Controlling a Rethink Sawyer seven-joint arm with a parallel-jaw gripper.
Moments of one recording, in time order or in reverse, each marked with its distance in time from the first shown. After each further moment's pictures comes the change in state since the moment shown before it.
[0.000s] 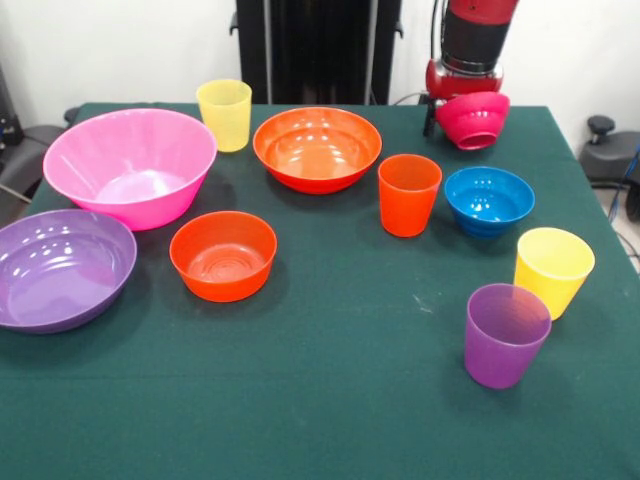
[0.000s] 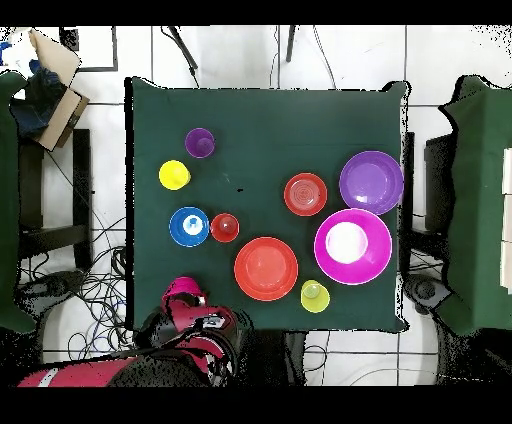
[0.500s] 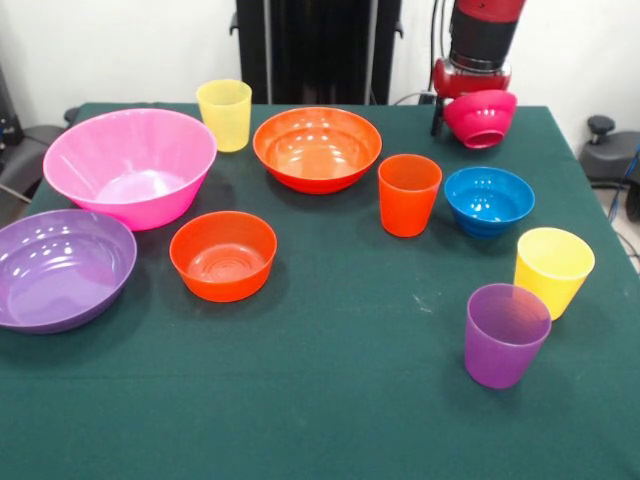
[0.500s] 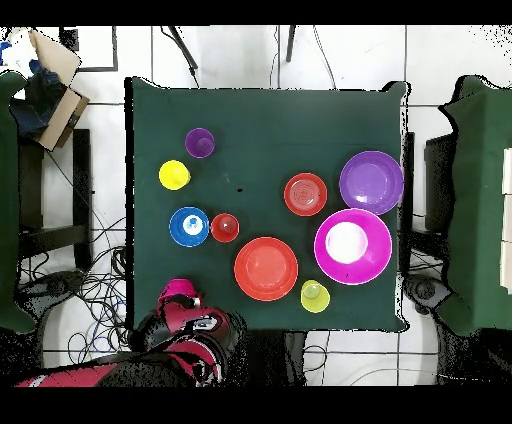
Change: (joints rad) arm 0.032 -0.002 0.000 0.000 0.000 -0.007 0.008
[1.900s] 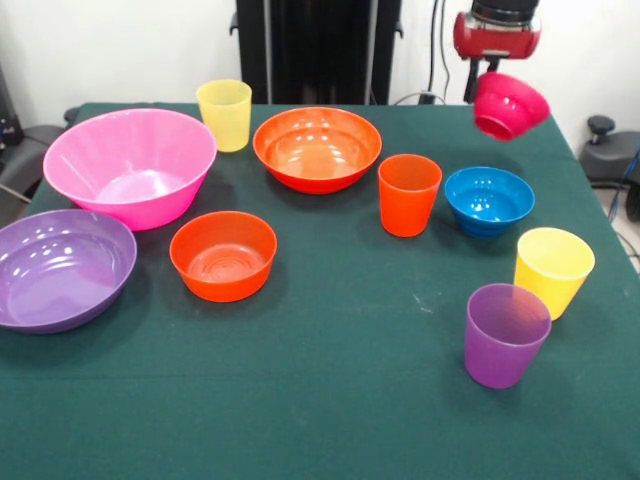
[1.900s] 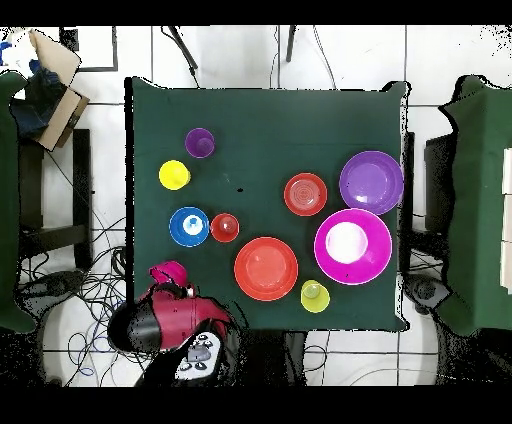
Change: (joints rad) arm -0.021 -0.286 -0.013 -0.005 -0.001 0.290 0.042
